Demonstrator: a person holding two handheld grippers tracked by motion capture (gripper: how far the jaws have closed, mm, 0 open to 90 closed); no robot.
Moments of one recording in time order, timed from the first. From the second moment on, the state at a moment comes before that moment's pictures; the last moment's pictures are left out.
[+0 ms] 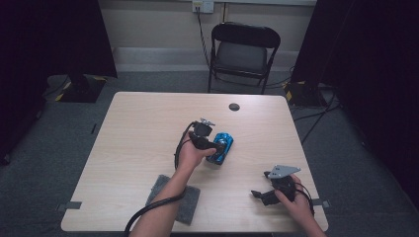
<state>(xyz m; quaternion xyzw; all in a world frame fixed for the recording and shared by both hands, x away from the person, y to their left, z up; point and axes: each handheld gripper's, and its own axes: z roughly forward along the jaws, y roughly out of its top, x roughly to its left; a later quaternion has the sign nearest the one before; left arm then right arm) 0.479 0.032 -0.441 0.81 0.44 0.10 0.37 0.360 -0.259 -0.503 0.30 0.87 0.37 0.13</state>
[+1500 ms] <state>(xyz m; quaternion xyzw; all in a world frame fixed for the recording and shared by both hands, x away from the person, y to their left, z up) 0.500 -0.006 -0.479 0.81 0.48 0.11 0.32 0.363 -0.255 -0.503 0.30 0.87 0.37 0.12</state>
